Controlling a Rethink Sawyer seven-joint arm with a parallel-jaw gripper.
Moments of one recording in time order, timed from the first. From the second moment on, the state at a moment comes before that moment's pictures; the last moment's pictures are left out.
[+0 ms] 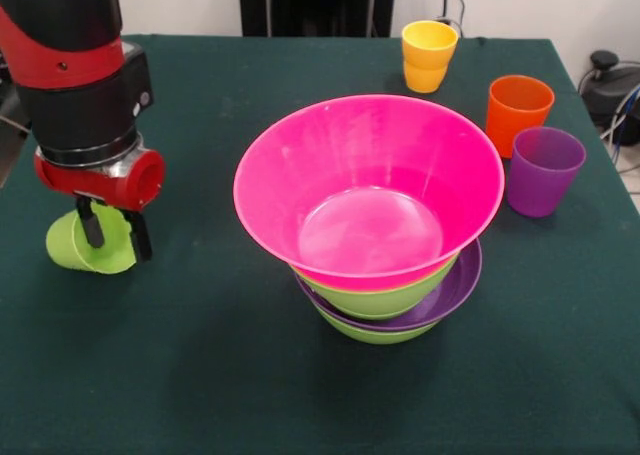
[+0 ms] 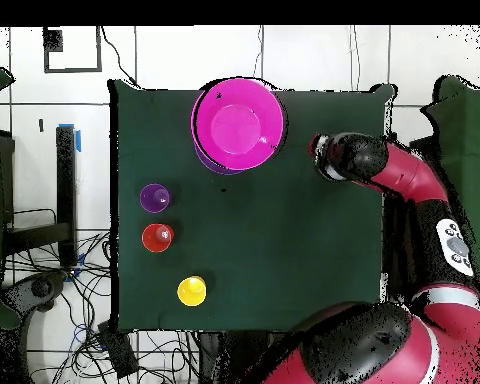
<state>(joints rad) -0.65 -0.33 0.25 1.17 -0.21 0.65 1.77</state>
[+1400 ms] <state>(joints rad) -0.66 -0.43 0.25 1.17 -0.22 0.75 1.77</state>
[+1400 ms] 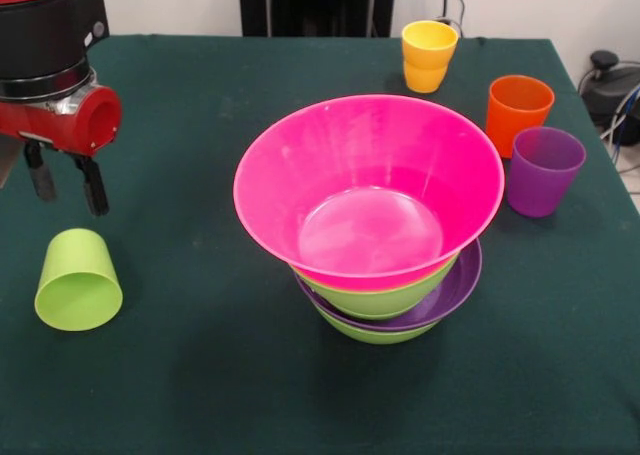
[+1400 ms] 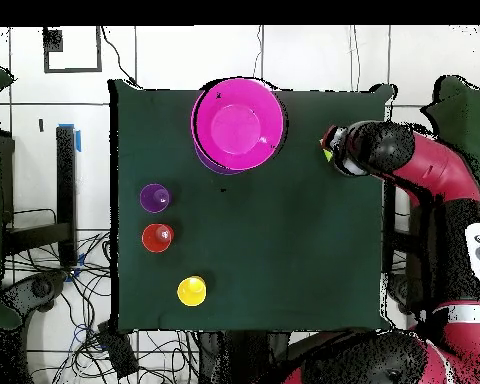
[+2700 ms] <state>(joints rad) -0.67 -0.41 0.25 1.16 -0.22 0.75 1.77</state>
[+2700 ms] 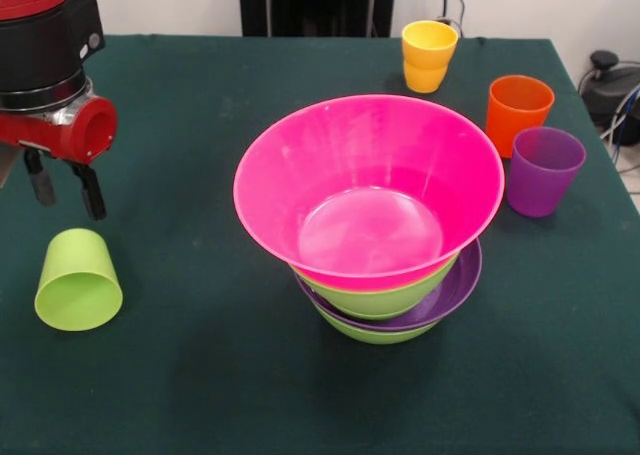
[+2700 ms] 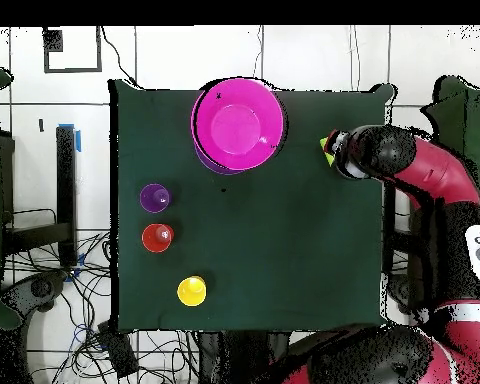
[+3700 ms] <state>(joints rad) -0.67 -0.44 0.25 1.14 -0.21 0.76 1.77</state>
